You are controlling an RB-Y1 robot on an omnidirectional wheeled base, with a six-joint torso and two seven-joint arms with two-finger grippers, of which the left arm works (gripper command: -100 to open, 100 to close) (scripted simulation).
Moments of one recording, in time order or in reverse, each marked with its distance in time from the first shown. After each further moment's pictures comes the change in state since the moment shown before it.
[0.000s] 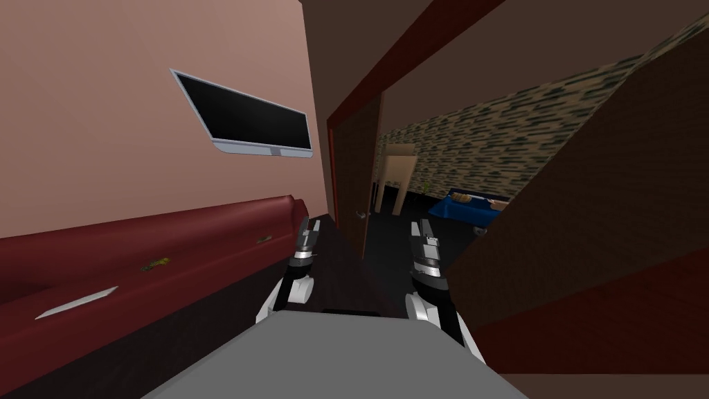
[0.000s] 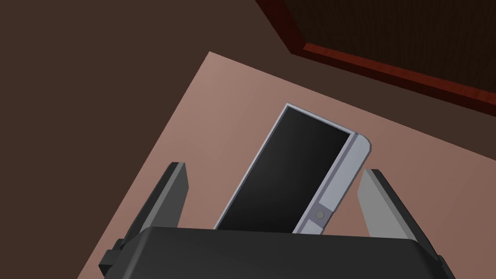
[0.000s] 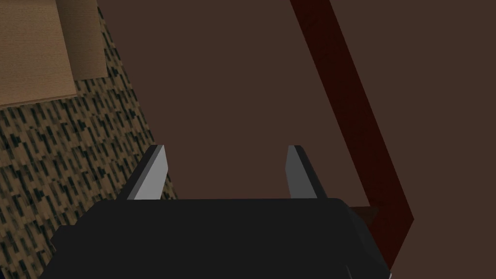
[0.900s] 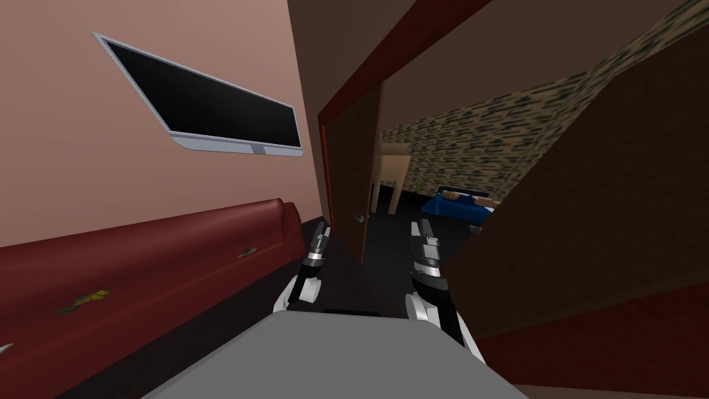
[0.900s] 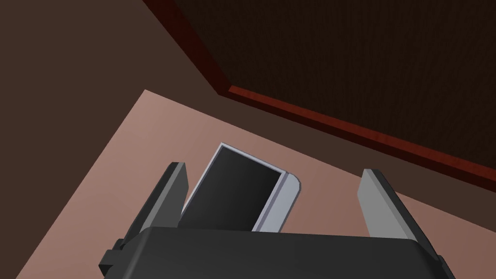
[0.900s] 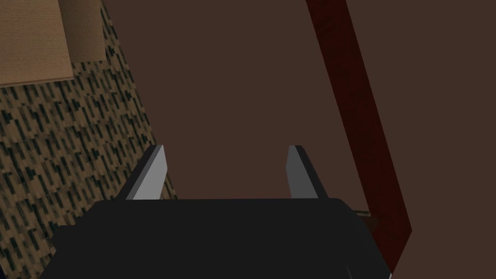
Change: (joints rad) arm -0.108 0.018 -0.063 0.269 -0.018 -0.024 0.004
